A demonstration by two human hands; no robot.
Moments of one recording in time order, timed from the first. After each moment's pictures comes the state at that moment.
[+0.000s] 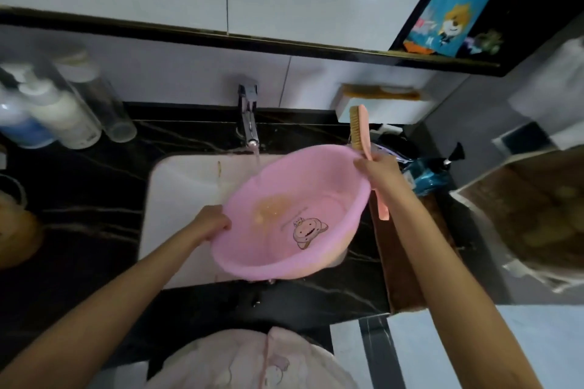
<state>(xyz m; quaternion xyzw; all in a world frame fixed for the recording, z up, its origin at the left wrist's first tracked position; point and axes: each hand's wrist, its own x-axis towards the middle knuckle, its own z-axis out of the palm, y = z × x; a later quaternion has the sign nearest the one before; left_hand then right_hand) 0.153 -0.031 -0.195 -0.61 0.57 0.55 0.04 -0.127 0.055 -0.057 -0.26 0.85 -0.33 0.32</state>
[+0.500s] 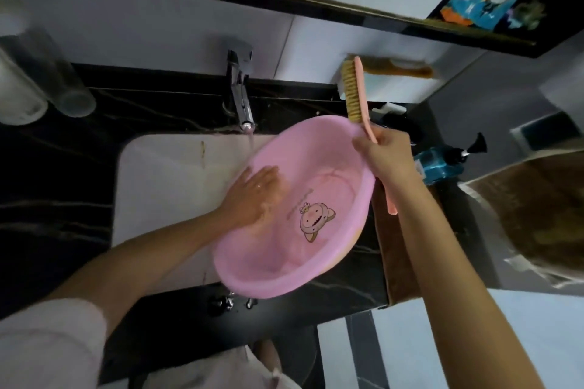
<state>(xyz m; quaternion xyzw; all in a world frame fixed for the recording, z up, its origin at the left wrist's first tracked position) 0.082 -0.052 -0.270 -0.23 0.96 0.10 0.10 -0.095 0.034 -0.038 -0.32 0.87 -0.31 0.21</state>
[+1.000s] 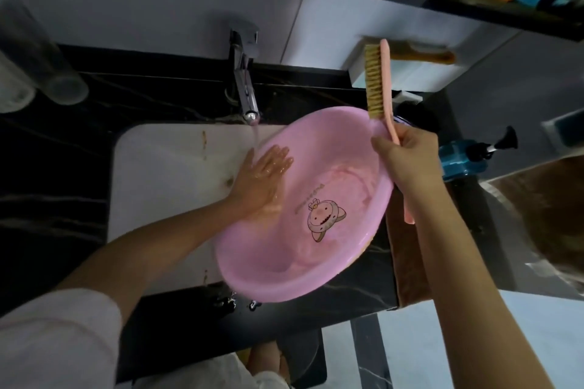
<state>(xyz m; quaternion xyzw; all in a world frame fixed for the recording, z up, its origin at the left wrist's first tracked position) 0.057 -0.058 -0.288 -0.28 0.95 0.06 0.08 -0.094 0.039 -0.052 -0.32 0.88 -0.31 0.17</state>
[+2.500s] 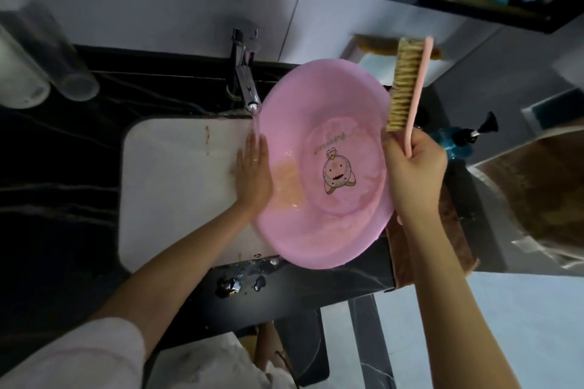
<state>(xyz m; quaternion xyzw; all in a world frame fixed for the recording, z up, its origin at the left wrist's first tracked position) 0.058 -0.025 -0.268 -0.49 0.81 0.28 -0.15 -0.062 0.083 -0.045 -0.33 0.82 -0.46 0.08</state>
